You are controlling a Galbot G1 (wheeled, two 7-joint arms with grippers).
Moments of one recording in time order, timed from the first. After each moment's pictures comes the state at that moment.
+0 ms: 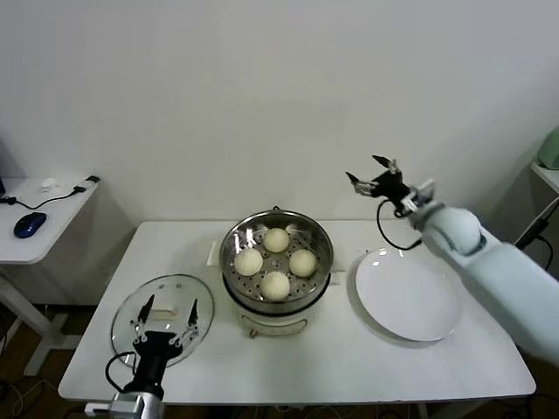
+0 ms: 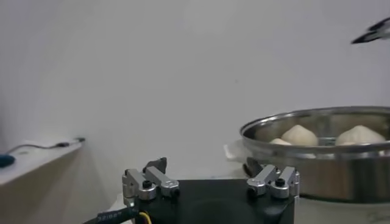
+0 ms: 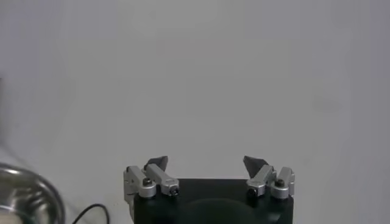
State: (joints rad) left arm 1.70 -1.43 -0.58 -2.09 0.04 -0.08 -0.04; right arm -0.50 0.75 -0.09 1.51 0.67 -0.06 -0.02
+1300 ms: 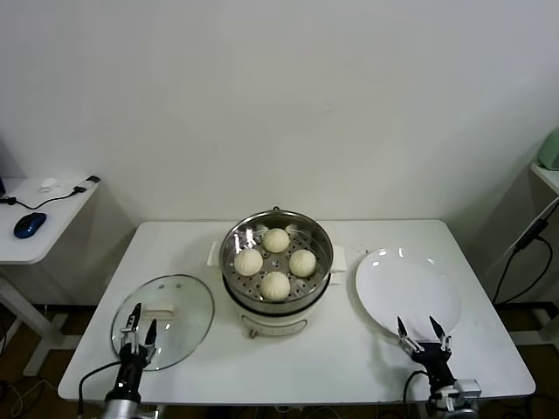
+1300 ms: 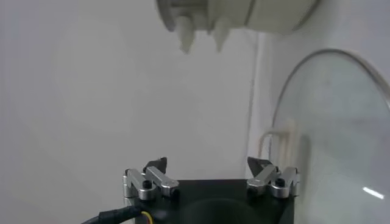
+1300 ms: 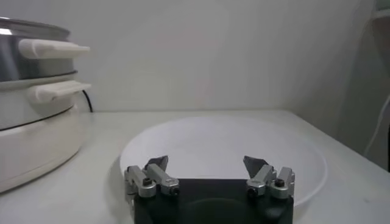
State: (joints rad) left arm 1.55 -1.26 -0.58 -1.60 1.18 -0.02 -0.50; right arm -1.50 1.21 0.57 1.60 0.38 0.18 -0.03
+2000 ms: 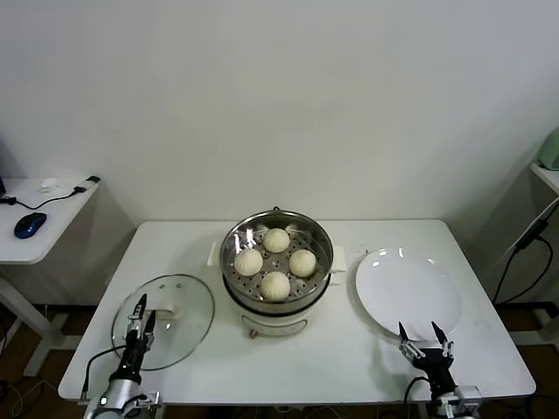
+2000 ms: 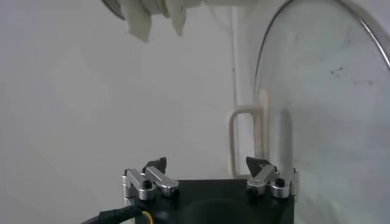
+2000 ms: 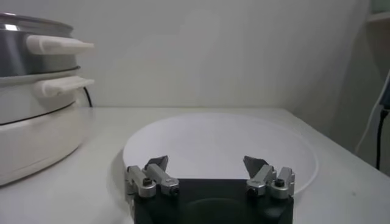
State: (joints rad) left arm 1.38 -1.21 -0.55 -1.38 1.27 -0.01 -0.53; right arm -1.54 1.23 0.59 1.64 0.34 0.16 -0.03
